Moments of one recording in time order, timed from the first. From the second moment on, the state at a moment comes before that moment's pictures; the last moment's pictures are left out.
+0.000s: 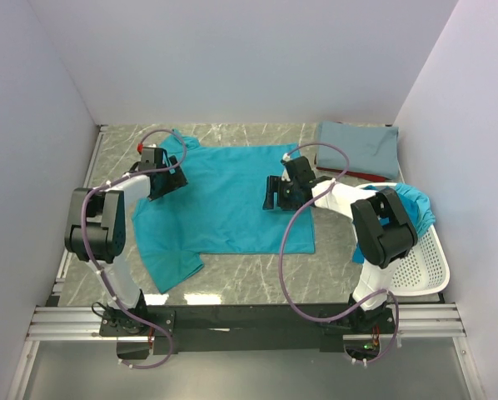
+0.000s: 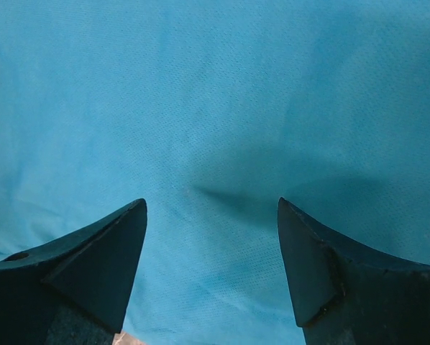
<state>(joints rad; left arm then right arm) -0.09 1.81 1.08 -0.14 -0.05 -0.52 0.43 1.81 1.08 -0.21 -0.18 0.43</state>
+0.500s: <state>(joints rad) -0.09 1.91 1.19 -0.11 -0.01 -0.52 0.40 1.89 1.19 -0.27 -0.20 0.42</state>
